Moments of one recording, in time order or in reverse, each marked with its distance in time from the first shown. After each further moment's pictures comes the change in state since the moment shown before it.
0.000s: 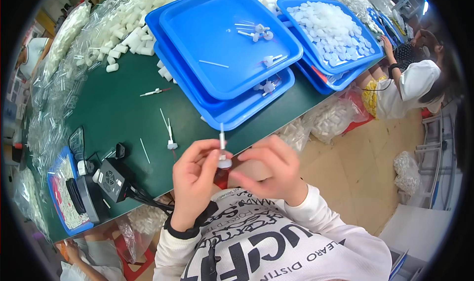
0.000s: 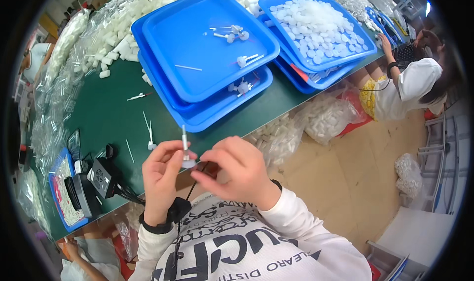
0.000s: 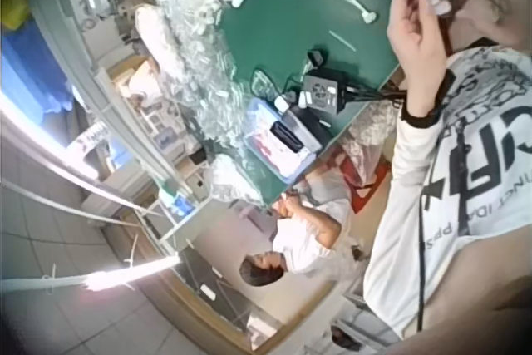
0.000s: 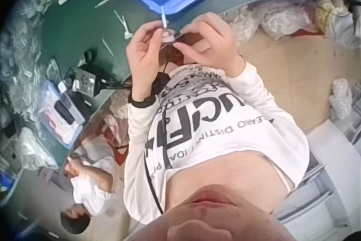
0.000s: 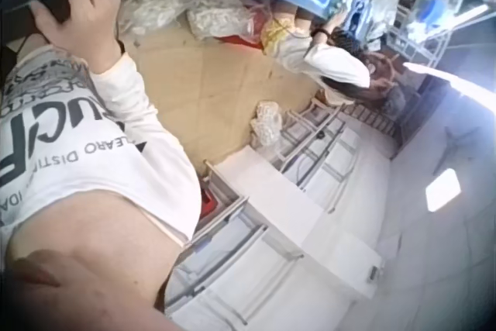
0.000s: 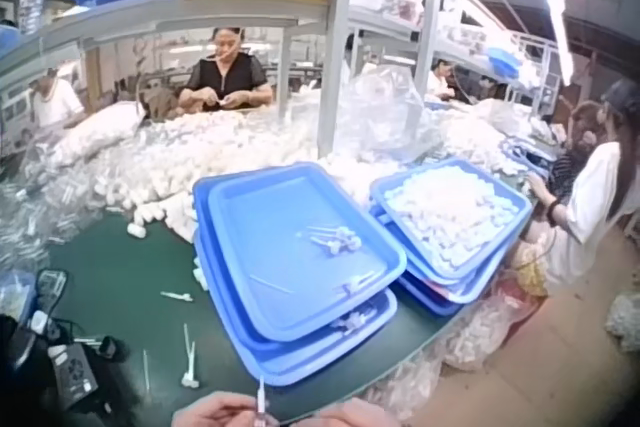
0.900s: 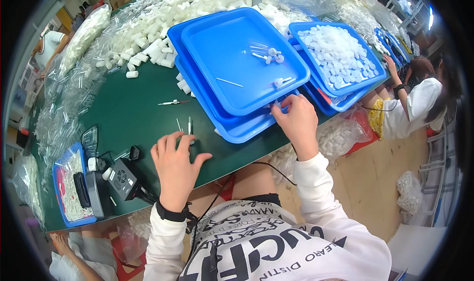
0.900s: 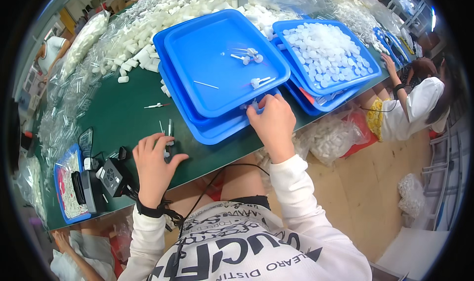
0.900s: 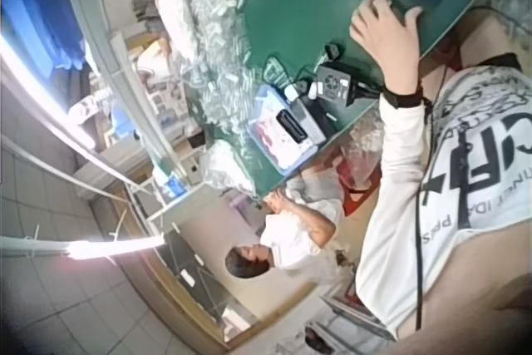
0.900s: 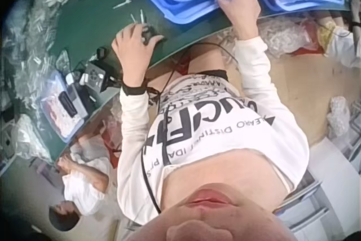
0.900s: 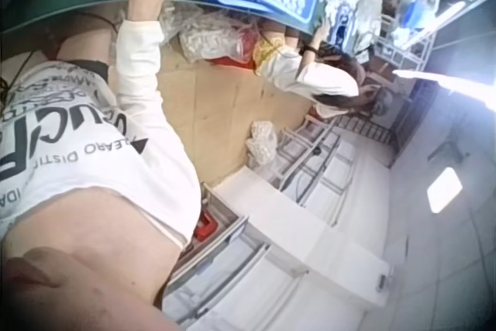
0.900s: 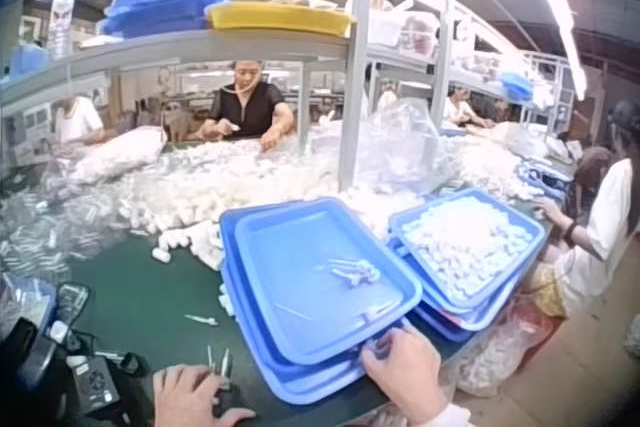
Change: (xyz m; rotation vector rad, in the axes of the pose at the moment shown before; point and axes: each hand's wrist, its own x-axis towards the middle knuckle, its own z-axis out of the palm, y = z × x) left_hand 0.023 -0.002 -0.049 1.463 0.378 0.444; right_hand 0.056 0.088 -0.012 -0.626 0.036 0.538
